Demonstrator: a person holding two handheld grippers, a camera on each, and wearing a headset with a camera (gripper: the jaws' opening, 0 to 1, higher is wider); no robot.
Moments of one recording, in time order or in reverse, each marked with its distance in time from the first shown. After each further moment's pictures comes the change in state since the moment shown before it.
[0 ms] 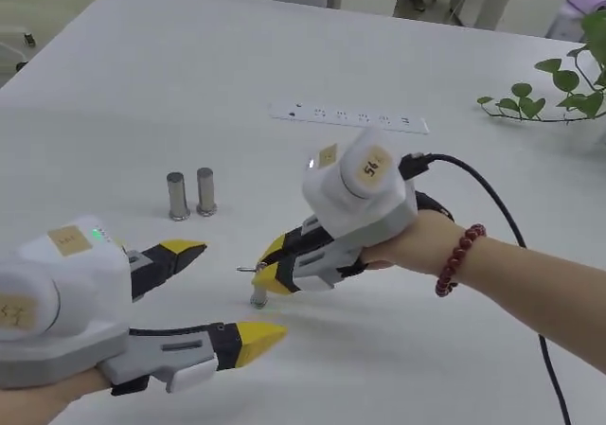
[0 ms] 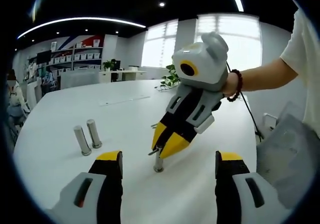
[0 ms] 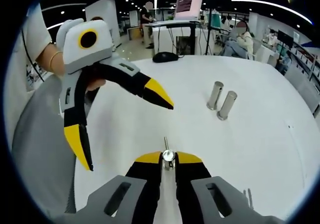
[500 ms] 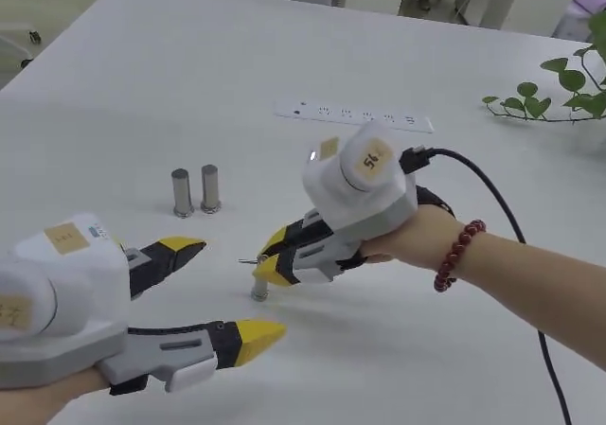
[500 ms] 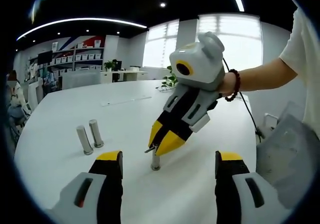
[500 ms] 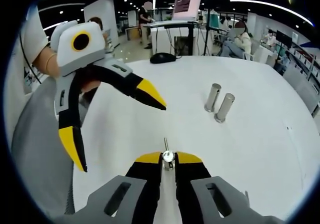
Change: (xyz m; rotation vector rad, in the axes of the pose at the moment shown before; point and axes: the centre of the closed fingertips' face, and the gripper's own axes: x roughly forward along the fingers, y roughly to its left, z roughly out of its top) left arm -0.004 0.000 0.001 0.001 -0.001 0.012; right arm 0.002 -0.005 0.006 0.002 0.001 -0.015
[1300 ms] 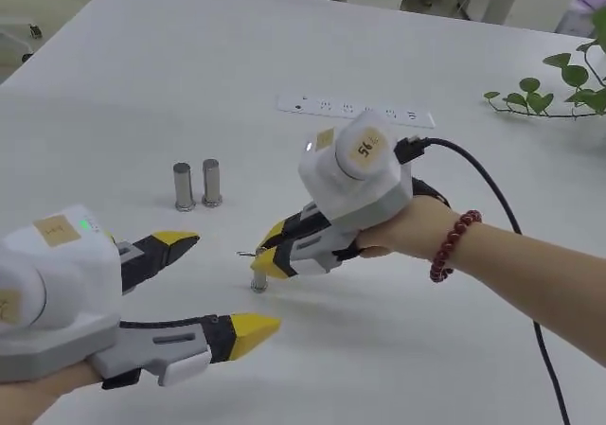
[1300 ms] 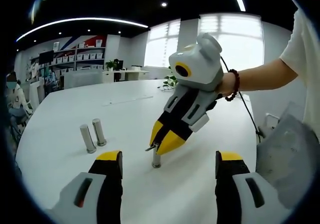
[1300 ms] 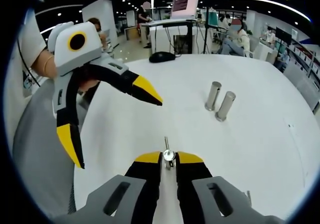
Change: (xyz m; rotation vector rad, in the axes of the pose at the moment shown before) left arm -0.006 0.004 -0.001 -0.003 0.005 0.013; right arm 0.003 0.000 -0.002 0.019 0.010 0.009
